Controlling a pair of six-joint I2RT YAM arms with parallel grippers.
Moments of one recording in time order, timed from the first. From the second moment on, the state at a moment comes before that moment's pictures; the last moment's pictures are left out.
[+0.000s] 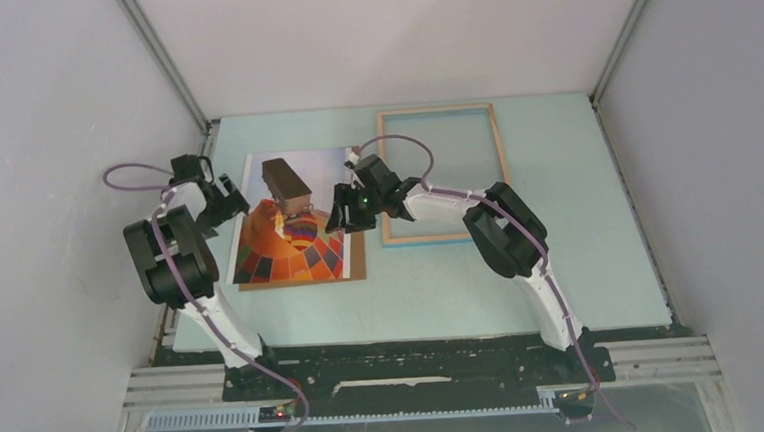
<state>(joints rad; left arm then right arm) 0.35 1.87 1.26 -0.46 -0.01 -0.28 0.78 2.25 1.66 -0.11 -0.40 0.75</state>
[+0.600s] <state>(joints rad) 0.40 1.90 1.33 -0.55 0.16 -0.20 0.73 2.30 1.66 -0.09 -0.44 0.73</state>
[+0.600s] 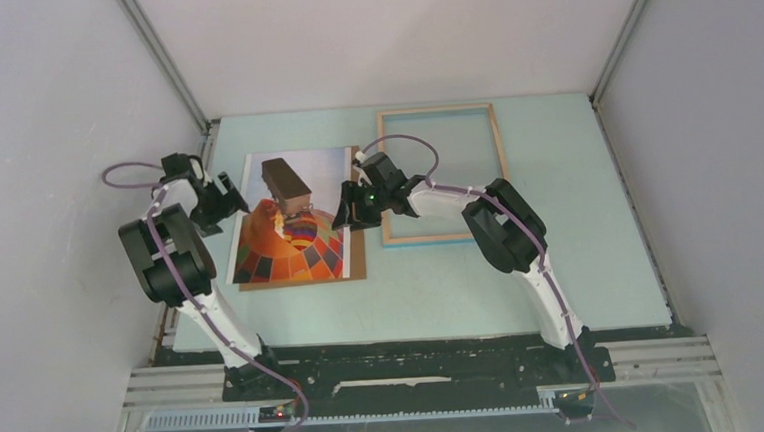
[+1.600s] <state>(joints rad) 0.46 1.91 1.31 -0.53 0.43 -0.29 0.73 2.30 1.66 -0.09 -0.45 0.73</state>
